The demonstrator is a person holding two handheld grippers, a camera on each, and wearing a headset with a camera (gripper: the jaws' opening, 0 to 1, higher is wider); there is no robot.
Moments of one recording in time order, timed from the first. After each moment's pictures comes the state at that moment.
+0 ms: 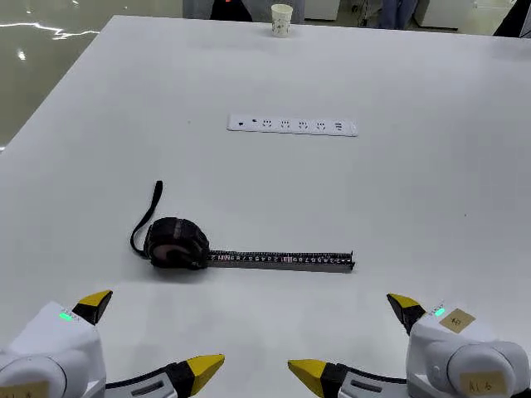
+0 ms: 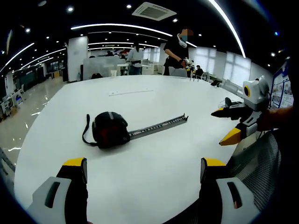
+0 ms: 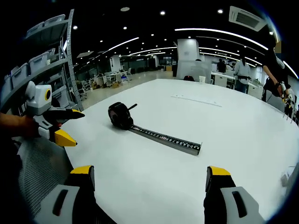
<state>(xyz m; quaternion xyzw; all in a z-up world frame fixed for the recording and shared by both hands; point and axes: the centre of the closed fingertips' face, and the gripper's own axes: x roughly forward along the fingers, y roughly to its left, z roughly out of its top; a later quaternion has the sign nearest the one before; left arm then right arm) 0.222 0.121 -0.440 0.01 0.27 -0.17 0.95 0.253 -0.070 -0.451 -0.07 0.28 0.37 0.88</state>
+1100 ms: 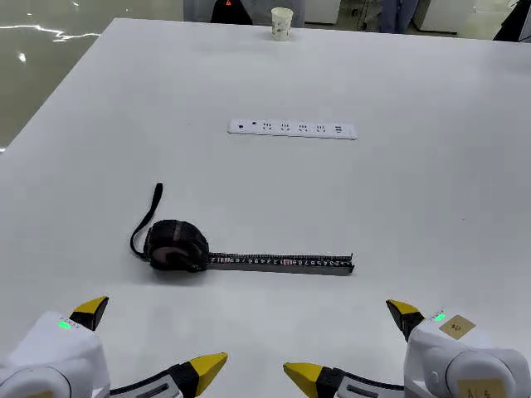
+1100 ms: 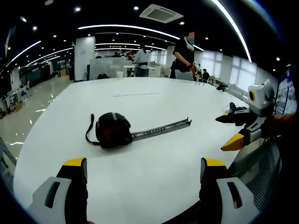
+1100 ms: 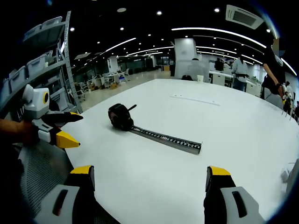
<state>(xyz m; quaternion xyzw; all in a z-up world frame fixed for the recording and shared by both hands) 0.221 0.122 -0.438 0.00 0.26 -0.14 0.96 0.249 -0.067 -0.449 -0.06 0.29 0.36 0.89</state>
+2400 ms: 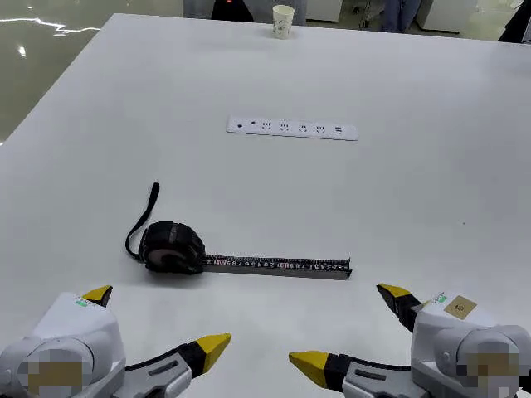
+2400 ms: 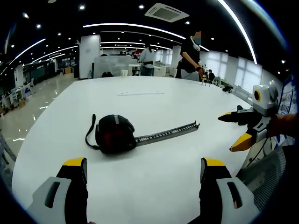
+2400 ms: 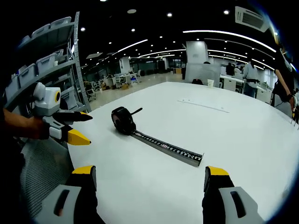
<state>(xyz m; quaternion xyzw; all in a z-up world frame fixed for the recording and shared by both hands) 0.250 0.121 -0.445 -0.01 0.27 -0.11 0.96 0.275 -0.068 -0.446 -0.07 0.27 0.42 0.87</state>
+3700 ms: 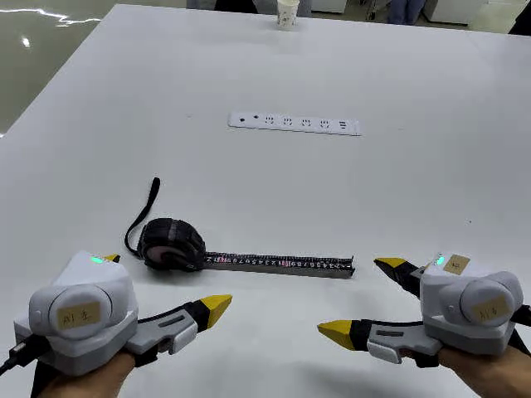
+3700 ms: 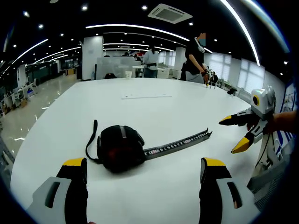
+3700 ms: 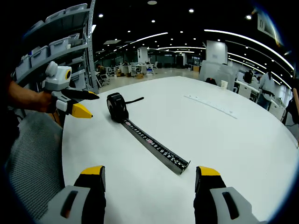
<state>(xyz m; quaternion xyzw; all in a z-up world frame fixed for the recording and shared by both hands) 0.297 0.131 -0.452 -0.01 0.26 -0.10 0.96 0.323 -0.089 -0.474 -0.14 0.27 0.48 0.82</state>
